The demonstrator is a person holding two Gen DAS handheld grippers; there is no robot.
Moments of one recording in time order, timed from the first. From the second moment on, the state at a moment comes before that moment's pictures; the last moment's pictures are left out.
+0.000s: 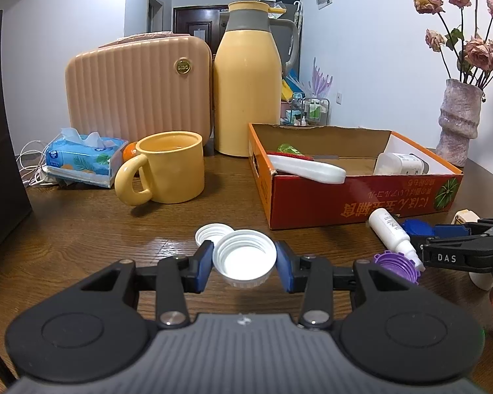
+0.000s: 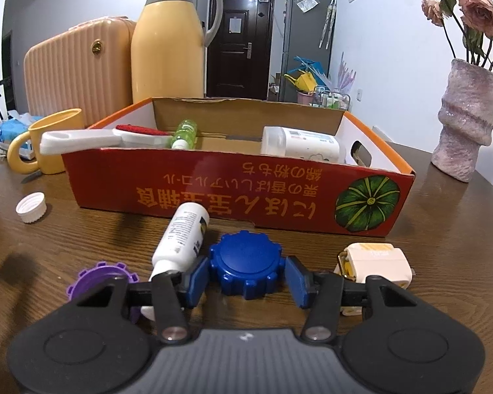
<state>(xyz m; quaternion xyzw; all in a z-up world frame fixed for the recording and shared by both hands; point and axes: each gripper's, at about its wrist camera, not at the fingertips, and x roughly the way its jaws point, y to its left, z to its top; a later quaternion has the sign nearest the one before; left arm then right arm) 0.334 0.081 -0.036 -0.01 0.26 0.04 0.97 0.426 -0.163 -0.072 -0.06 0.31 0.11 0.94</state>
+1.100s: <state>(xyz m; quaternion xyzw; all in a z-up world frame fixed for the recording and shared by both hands) 0.345 0.017 0.002 -0.03 0.20 0.03 0.98 0.384 -0.200 -0.016 0.01 0.14 0.12 0.98</state>
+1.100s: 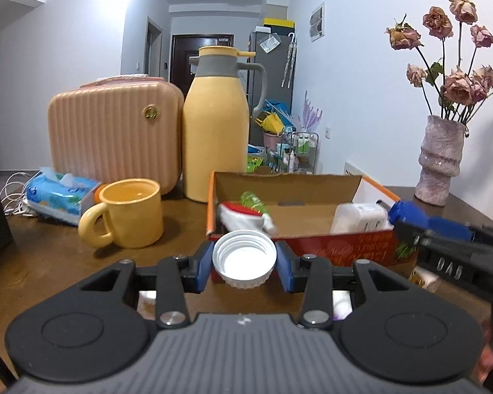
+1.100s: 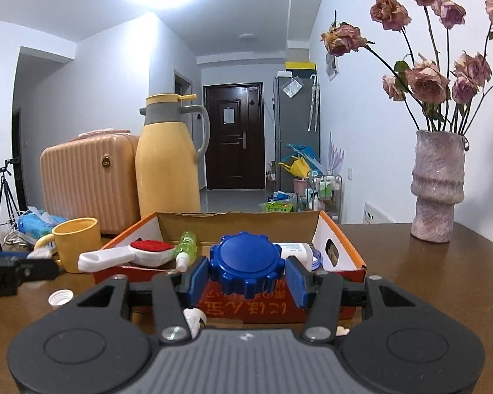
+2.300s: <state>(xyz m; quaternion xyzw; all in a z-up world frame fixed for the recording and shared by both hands) 0.492 0.009 0.007 -0.09 0.22 0.08 0.97 0.493 -0.185 -0.013 0.02 0.14 0.10 0.98</state>
